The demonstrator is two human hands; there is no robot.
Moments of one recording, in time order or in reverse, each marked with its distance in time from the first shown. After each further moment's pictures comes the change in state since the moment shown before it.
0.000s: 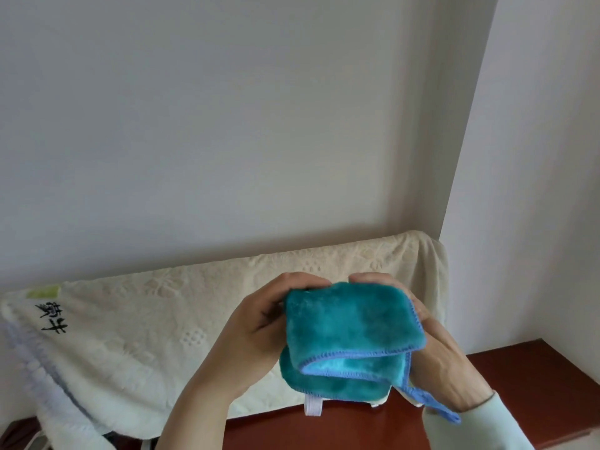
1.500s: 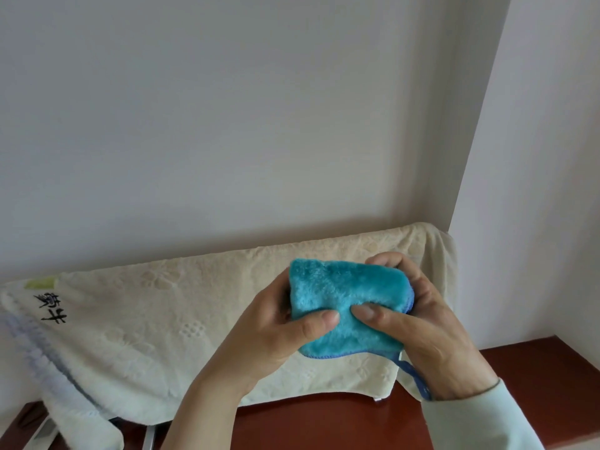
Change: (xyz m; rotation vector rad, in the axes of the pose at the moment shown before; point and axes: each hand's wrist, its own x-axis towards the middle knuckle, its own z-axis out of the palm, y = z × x) left_hand 0.014 -0.017 0.018 -0.184 -0.074 -0.185; right_hand 0.010 -0.016 0.001 0.068 -0.001 -0.056
